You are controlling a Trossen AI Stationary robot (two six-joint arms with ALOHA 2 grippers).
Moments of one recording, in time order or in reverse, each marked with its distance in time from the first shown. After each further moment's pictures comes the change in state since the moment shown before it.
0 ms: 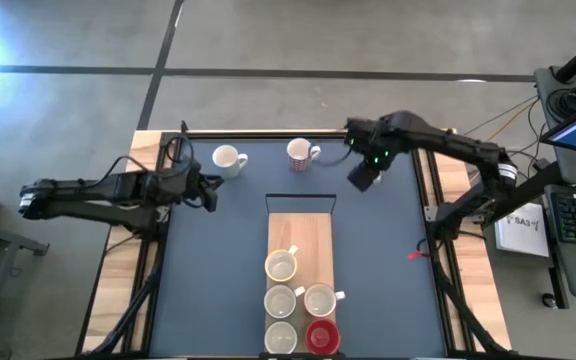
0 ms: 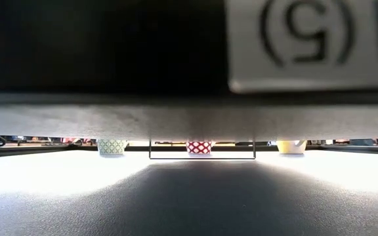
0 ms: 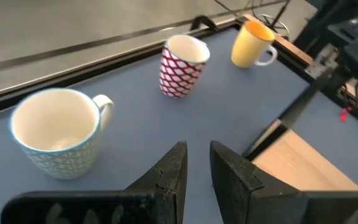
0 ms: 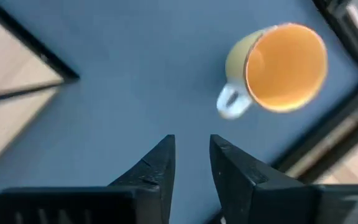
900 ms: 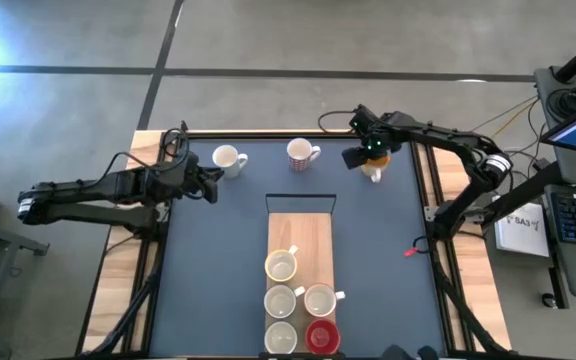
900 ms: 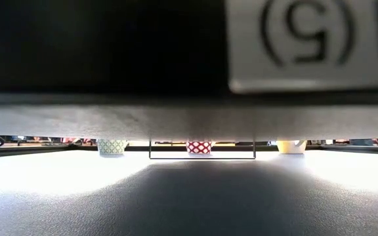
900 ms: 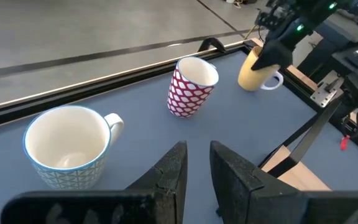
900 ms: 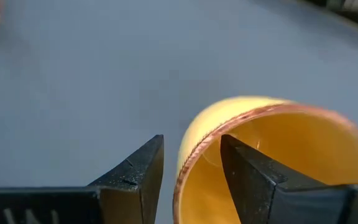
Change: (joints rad) left arm 0.073 -0.004 0.000 0.061 0.001 0.008; right arm -0.354 0.081 -0.399 0.616 -0.058 0.045
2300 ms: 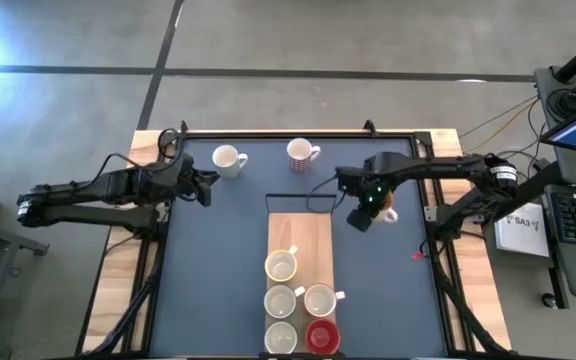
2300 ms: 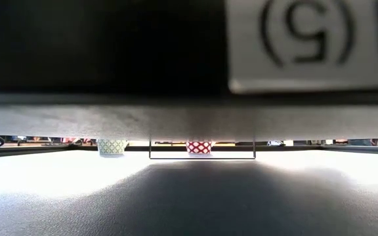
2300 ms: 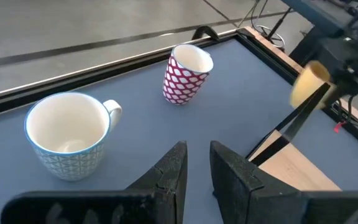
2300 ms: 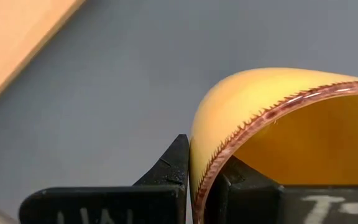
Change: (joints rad) left arm 0.000 -0.065 0.000 -0.081 0.059 0.002; right arm 0.573 -0.085 0.066 -0.440 -0.186 0.065
